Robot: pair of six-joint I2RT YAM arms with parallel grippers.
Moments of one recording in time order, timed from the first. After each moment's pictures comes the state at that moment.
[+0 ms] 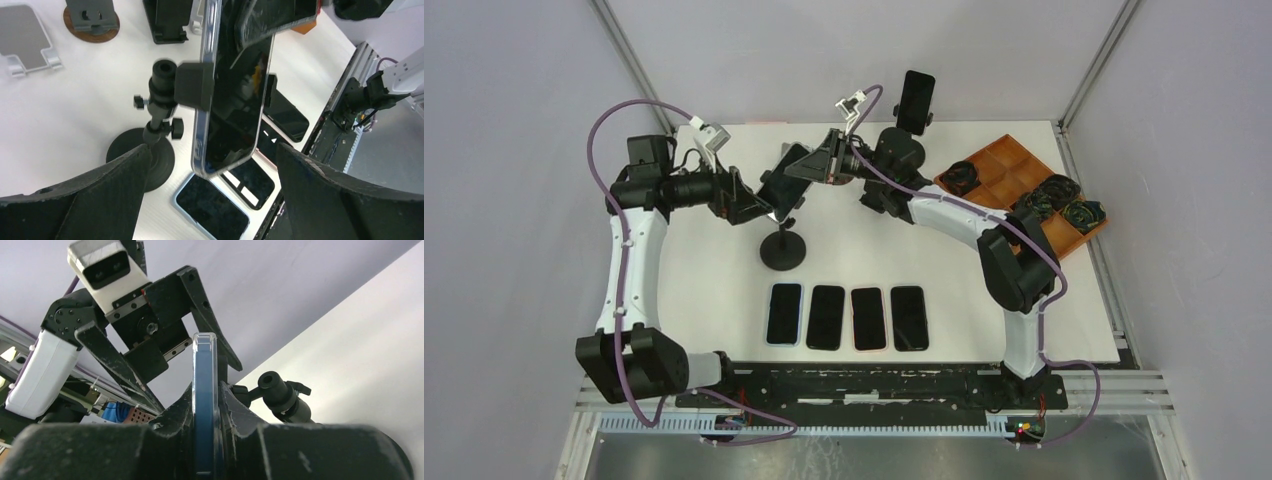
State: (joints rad) left arm 0.15 1.32 1.35 -0.88 1.07 0.37; right arm 0.66 1.98 1.48 0.76 -0.73 1.00
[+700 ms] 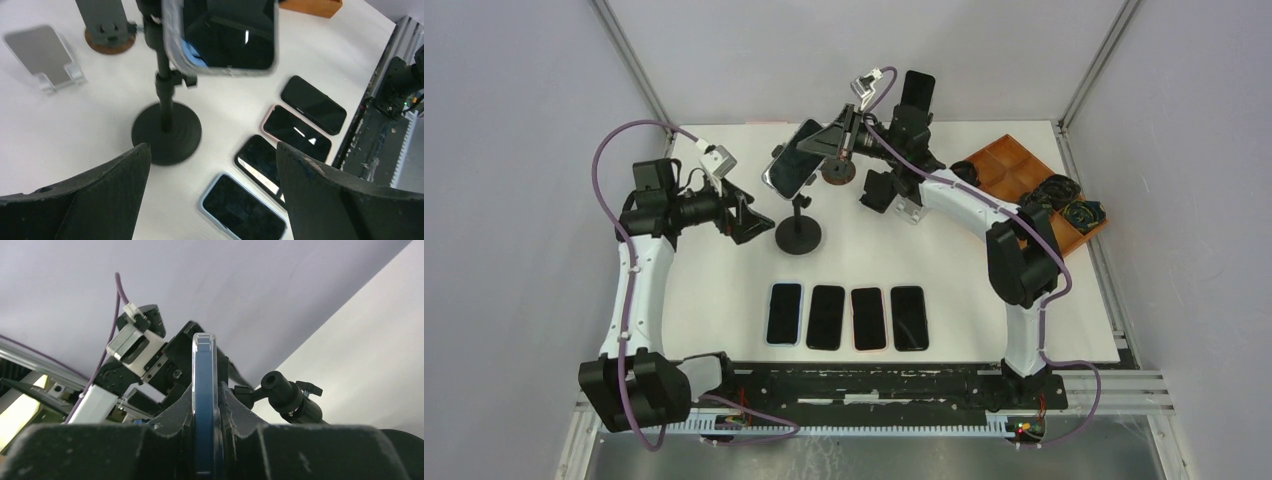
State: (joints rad) left arm 0.15 1.19 1.13 -0.72 1.03 0.48; right arm 0.57 2.01 1.63 0.62 -0.76 1.13
